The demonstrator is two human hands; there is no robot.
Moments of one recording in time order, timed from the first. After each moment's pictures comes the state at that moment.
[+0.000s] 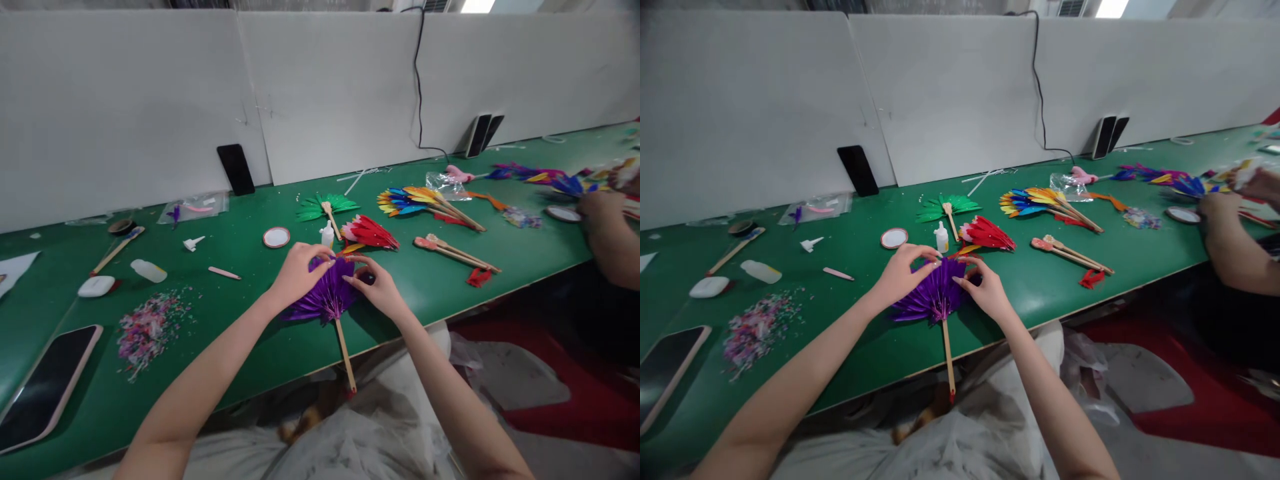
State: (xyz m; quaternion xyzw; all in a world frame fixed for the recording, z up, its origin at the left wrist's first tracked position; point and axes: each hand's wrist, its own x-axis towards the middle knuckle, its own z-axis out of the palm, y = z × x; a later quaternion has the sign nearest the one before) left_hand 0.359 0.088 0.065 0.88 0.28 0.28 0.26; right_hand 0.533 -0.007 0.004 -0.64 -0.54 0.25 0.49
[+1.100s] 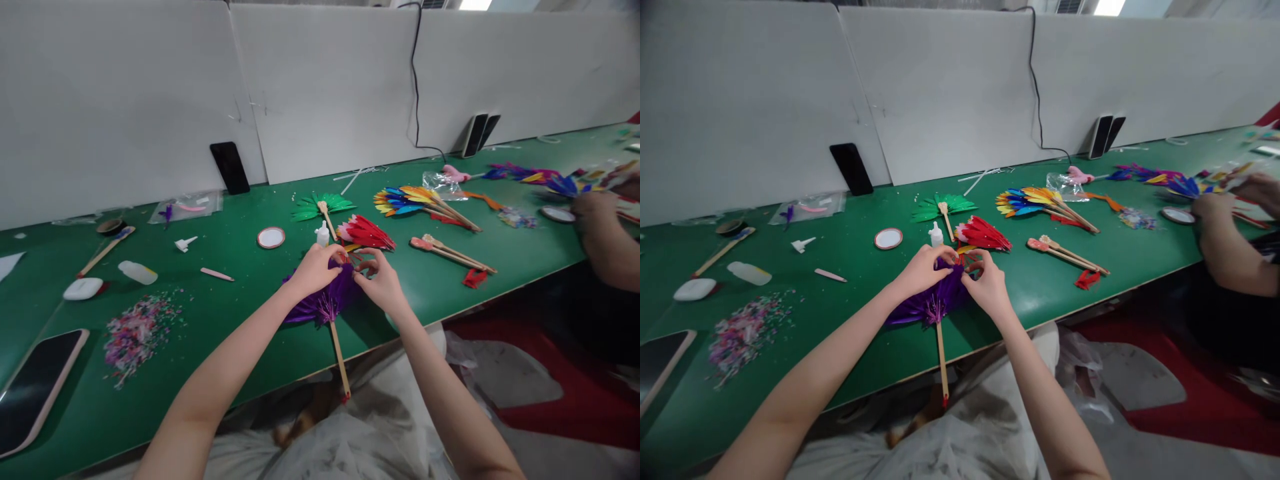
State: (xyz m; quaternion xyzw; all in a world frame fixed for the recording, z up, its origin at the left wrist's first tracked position) left_hand 0.402 0.095 0.043 0.89 0.27 0.20 0.31; right_hand 0.540 -0.003 0.017 -0.73 -0.48 0.18 0.46
